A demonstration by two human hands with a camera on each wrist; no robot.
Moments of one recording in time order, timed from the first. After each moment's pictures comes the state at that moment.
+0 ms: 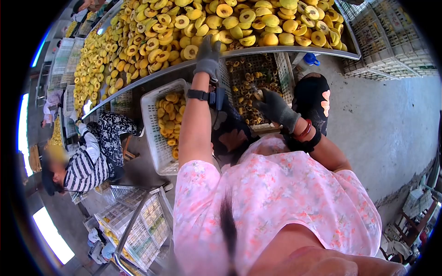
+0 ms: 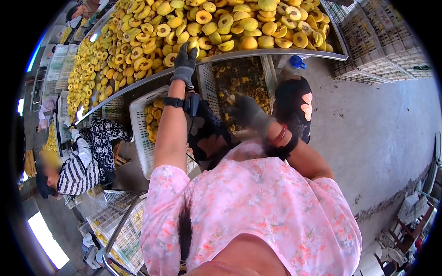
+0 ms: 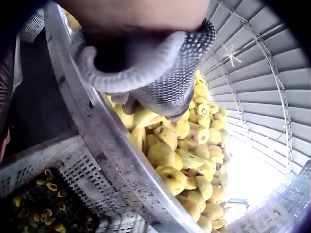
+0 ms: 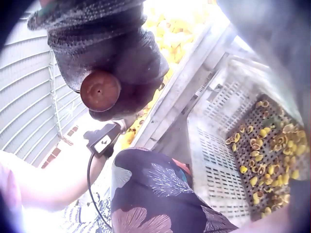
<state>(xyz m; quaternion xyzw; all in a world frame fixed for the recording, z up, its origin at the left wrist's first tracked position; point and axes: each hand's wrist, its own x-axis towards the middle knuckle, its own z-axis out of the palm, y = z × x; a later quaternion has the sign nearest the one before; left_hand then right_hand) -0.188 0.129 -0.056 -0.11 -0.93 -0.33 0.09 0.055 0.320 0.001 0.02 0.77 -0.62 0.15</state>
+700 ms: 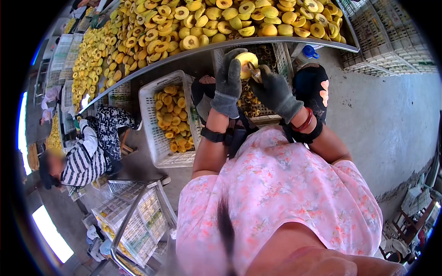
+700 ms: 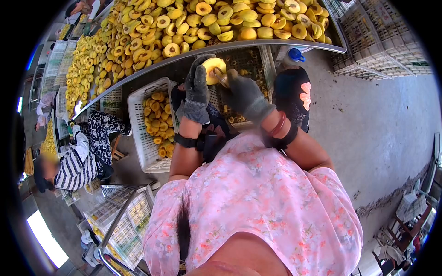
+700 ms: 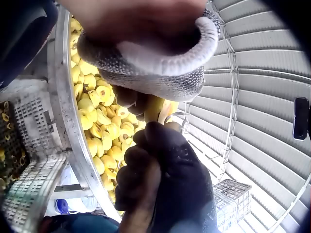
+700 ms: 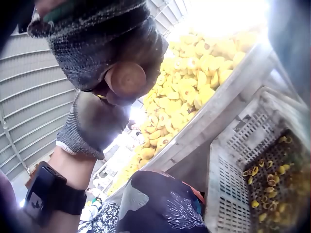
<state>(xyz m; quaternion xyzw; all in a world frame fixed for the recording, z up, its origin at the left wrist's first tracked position) -0.001 0.174 0.040 -0.21 -0.67 -0.71 0.04 0.056 0.311 0.039 -0.07 0.90 -0.42 -0.09</state>
